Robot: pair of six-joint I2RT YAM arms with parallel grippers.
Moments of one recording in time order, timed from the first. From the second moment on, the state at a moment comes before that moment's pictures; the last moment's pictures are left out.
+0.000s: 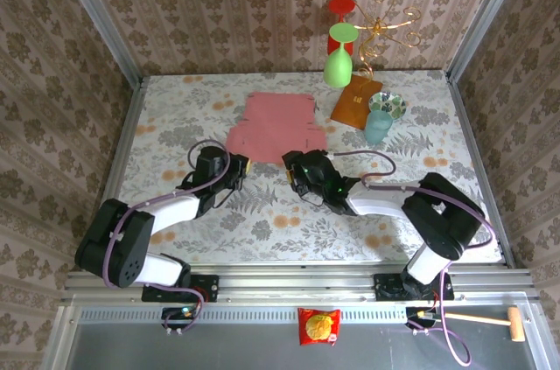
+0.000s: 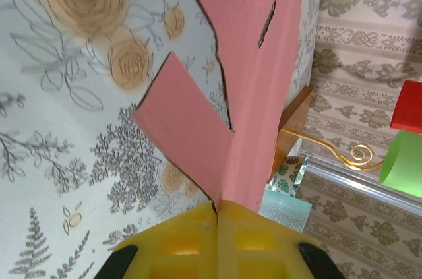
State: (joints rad) left arm -0.48 1.39 0.49 0.38 0.14 -1.61; right arm 0.78 1.66 0.78 0.39 0.14 1.77
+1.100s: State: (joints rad) left arm -0.51 1.18 0.52 0.21 0.10 -1.71; right arm 0.76 1.75 0.90 0.41 0.23 1.81
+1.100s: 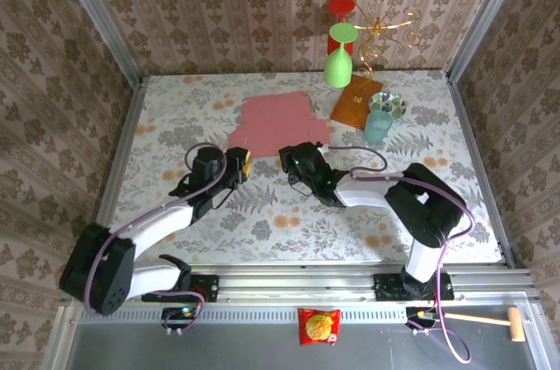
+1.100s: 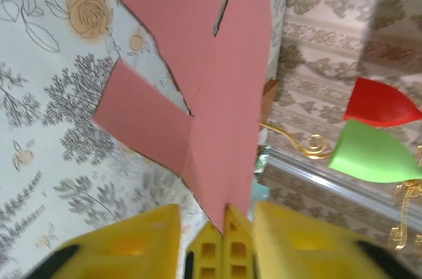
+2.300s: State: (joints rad) left arm -0.33 1.20 1.25 -0.62 0.42 -1.29; right arm 0.70 1.54 1.29 -0.17 0.12 1.78
